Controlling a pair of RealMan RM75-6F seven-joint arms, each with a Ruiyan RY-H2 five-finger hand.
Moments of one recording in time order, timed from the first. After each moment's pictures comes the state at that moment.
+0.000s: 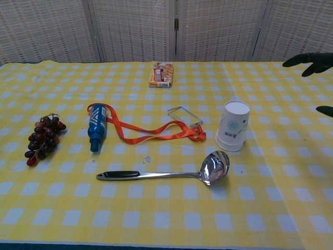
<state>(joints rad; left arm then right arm) -0.06 -1.20 -0.02 -1.62 1.57 1.56 0.18 0.43 -1.09 0.14 -1.84 -1.36 0.98 -0.20</state>
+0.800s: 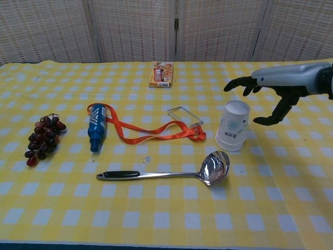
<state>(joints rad) -0.05 -1.18 -0.01 -1.64 1.54 1.54 0.18 0.79 -1.21 0.14 -1.78 -0.86 0.74 -0.46</state>
